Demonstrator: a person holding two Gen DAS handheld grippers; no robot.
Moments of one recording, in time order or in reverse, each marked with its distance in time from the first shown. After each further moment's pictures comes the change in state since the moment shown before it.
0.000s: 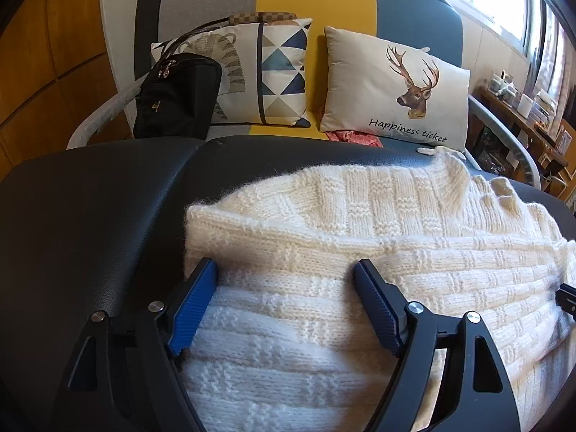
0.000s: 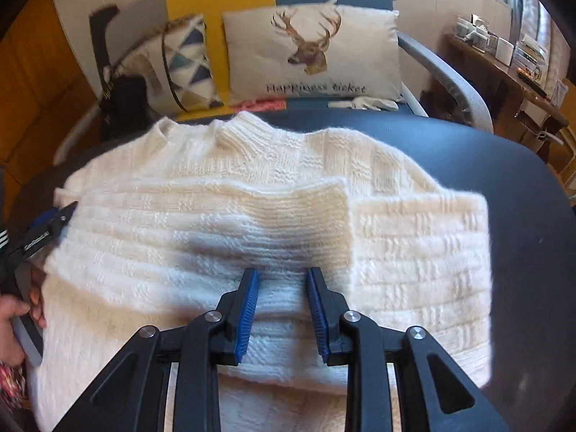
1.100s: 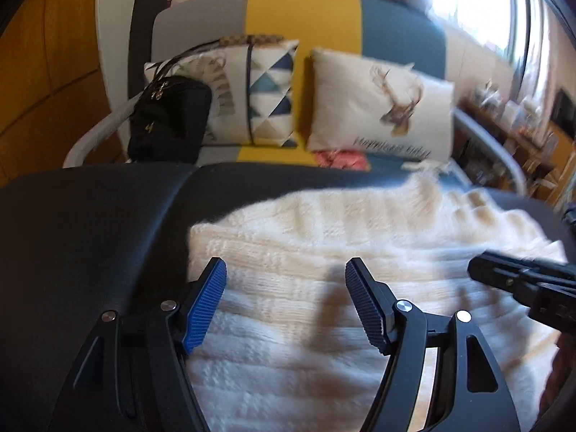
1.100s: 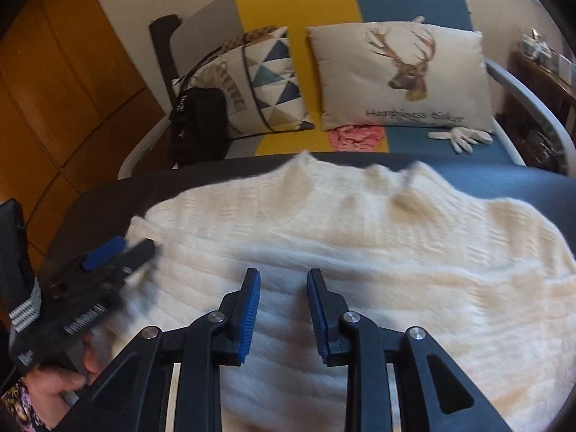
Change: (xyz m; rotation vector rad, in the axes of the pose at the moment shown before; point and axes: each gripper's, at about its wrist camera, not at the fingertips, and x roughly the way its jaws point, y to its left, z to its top) left arm -0.014 0.004 0.012 -0.001 -0.035 -0.021; right arm 0.035 0.126 0.051 -0.107 -0.056 0.278
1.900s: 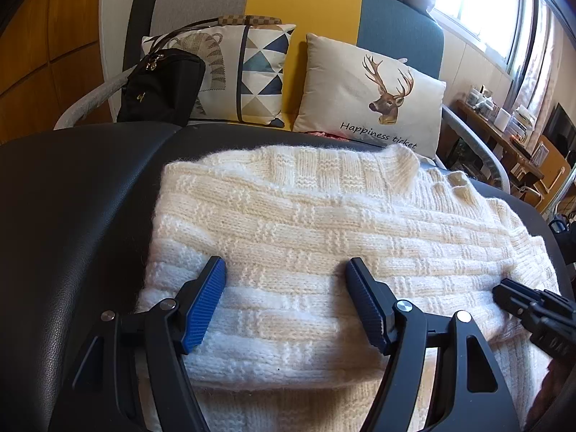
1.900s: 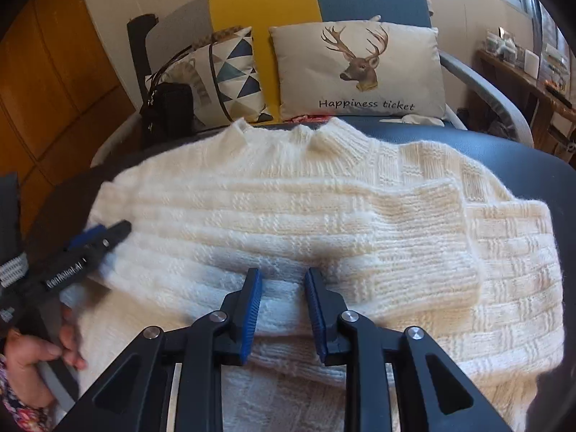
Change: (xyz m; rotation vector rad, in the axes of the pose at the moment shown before) left arm -0.009 -0.017 -0.034 -0.058 0.008 -0.098; right arm -0.043 -0.041 -0.064 0.002 -0.022 -0.182
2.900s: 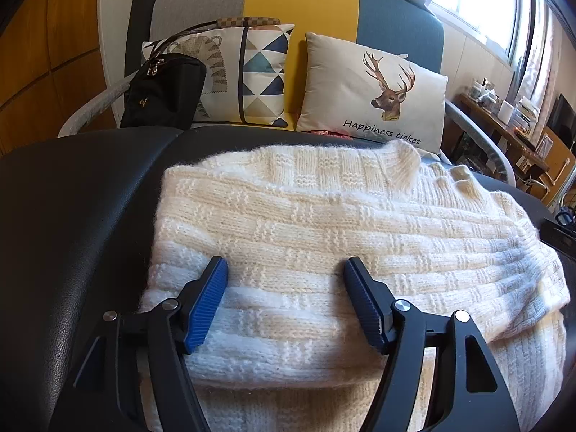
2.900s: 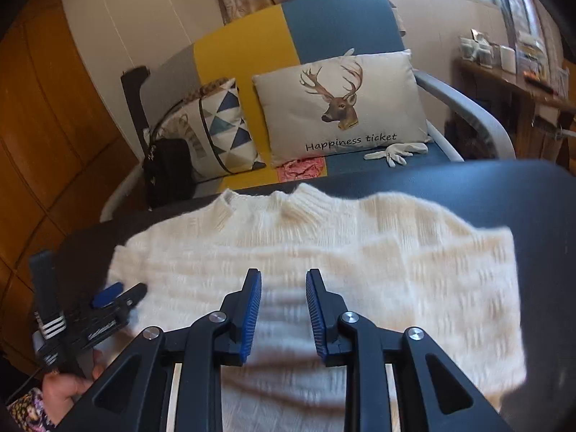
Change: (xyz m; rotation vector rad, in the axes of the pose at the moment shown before) left arm 0.000 -0.004 0.000 0.030 -0.002 0.032; right arm -0.030 -0.040 0.044 0.113 -0.084 0.049
